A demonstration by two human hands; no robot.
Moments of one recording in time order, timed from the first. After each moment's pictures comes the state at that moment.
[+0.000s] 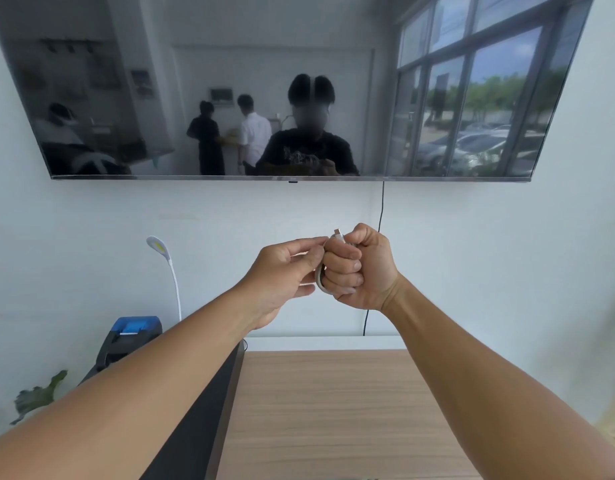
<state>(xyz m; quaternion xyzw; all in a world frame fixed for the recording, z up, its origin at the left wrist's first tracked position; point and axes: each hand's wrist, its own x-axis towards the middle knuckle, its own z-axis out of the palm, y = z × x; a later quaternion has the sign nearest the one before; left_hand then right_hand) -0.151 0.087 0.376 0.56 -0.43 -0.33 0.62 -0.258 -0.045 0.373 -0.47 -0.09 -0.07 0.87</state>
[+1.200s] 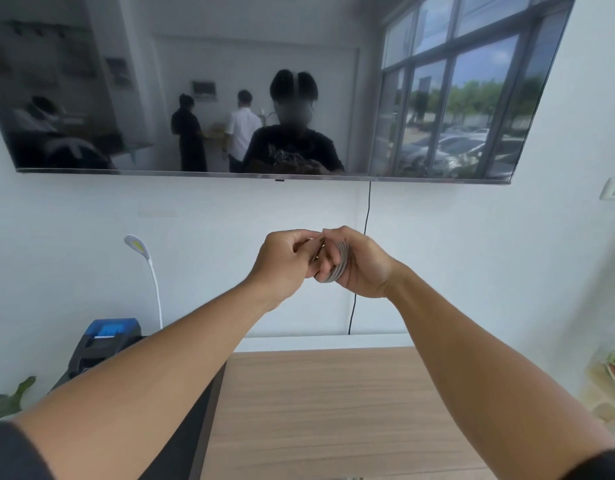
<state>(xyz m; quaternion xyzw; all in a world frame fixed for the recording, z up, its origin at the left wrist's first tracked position) -0.146 0.040 0.370 0.57 -0.50 -0.18 0.62 -0.264 -0.075 0.379 -0.65 0.03 -0.16 0.74</state>
